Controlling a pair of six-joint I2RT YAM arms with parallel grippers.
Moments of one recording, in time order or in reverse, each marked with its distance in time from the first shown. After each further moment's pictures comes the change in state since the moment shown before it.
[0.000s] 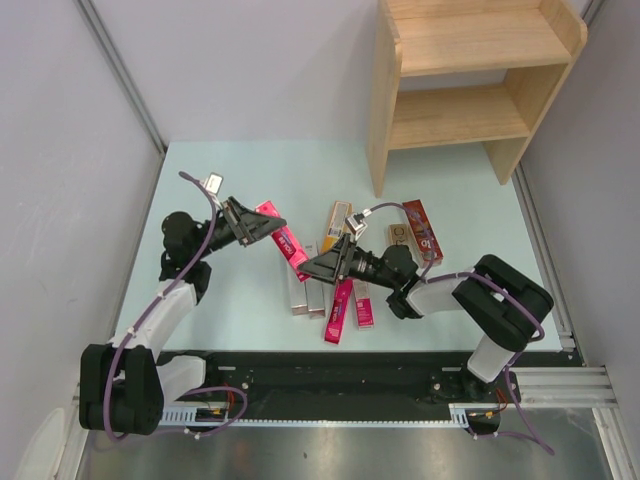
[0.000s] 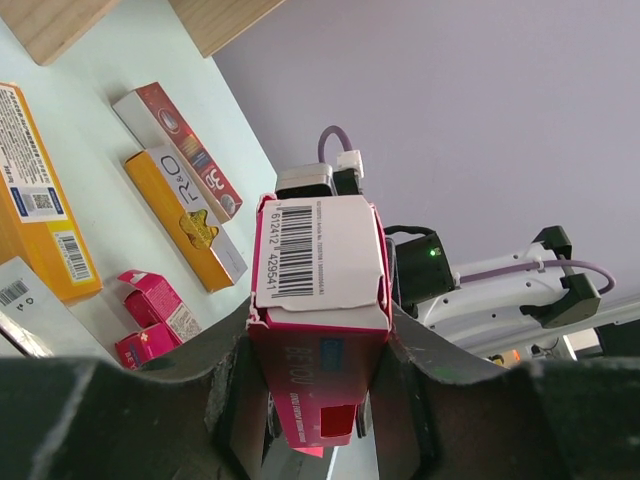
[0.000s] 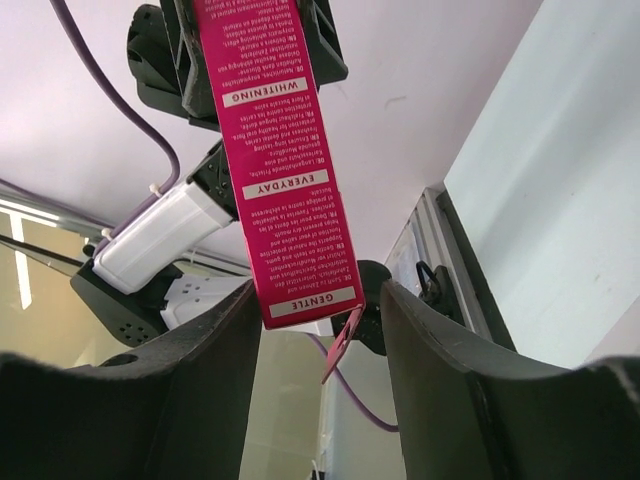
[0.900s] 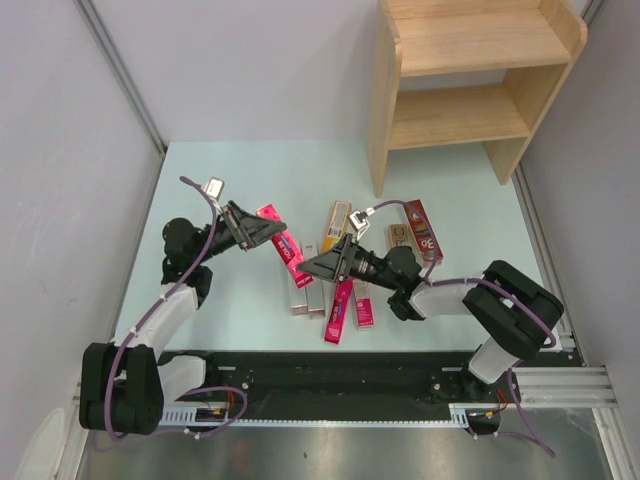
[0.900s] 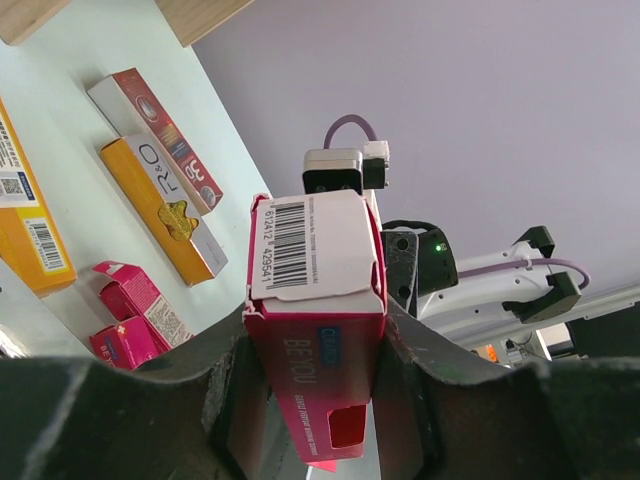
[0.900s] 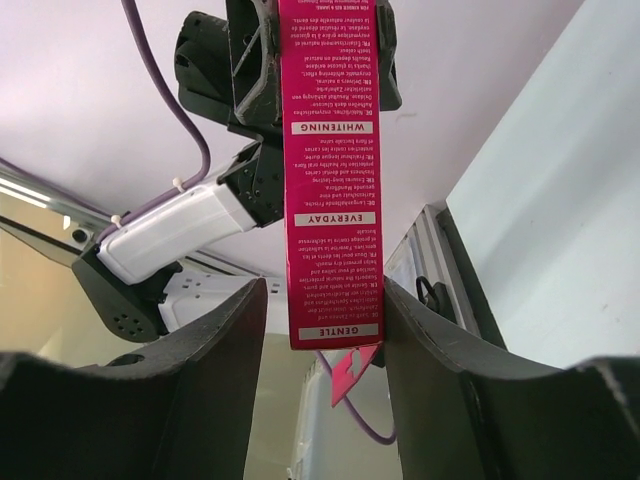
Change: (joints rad) left arm 0.000 0.000 -0.051 0.095 0.016 -0.079; right arm 0.026 -0.065 -0.004 -0.014 0.032 -0.076
